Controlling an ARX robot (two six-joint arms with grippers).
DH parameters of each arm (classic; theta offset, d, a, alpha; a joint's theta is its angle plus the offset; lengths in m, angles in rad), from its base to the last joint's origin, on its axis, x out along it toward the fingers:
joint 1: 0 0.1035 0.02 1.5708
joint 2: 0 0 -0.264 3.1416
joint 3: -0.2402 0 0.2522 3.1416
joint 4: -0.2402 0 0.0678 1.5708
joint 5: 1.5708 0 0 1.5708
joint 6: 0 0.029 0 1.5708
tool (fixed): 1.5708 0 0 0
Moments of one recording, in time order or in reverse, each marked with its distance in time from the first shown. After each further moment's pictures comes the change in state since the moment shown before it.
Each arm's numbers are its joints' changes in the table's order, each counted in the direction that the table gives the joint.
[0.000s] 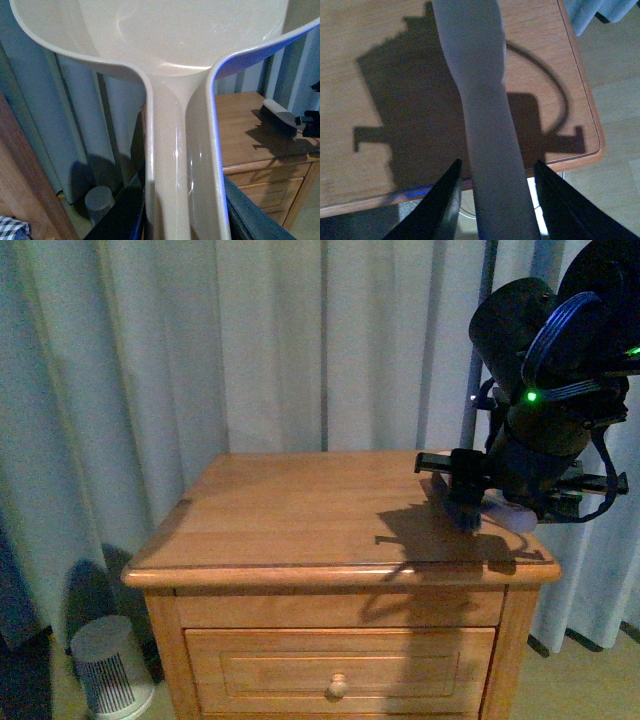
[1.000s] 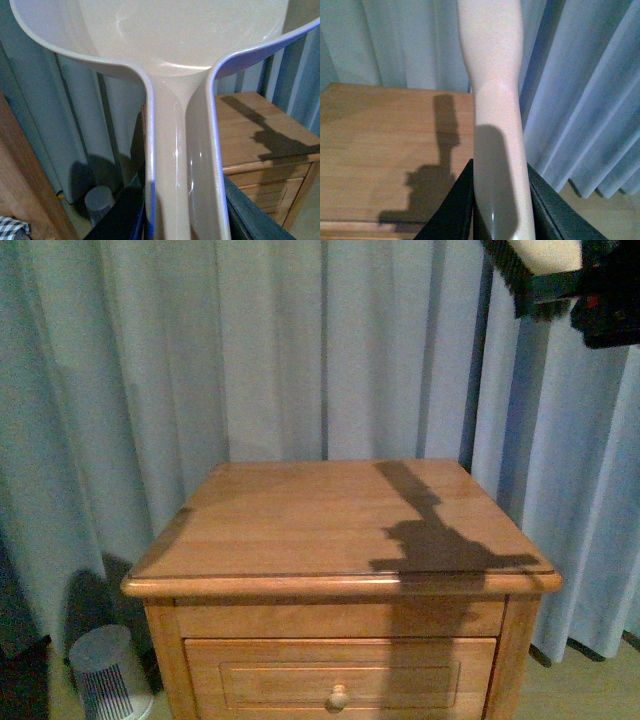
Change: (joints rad) left arm 0.000 0.000 0.000 0.000 0.000 0.000; right arm 0.079 0.727 0.644 0.658 0.158 -0.479
